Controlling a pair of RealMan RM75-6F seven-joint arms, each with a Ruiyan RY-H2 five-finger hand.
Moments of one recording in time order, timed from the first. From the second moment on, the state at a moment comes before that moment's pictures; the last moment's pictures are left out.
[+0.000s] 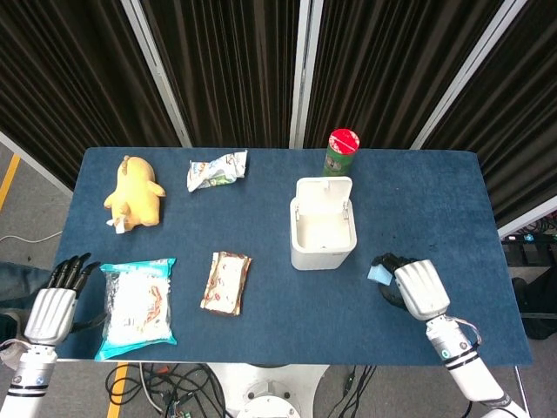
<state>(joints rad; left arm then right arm) -0.10 -1.37 0.00 -1.33 1.57 1.50 -0.10 0.38 -1.21 0.06 -1.76 -1.55 1.25 -0.18</state>
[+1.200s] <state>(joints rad) -0.11 -1.35 -0.01 -1.37 1.58 1.51 -0.08 0.13 -1.23 -0.06 -1.61 -1.50 1.56 -0.13</state>
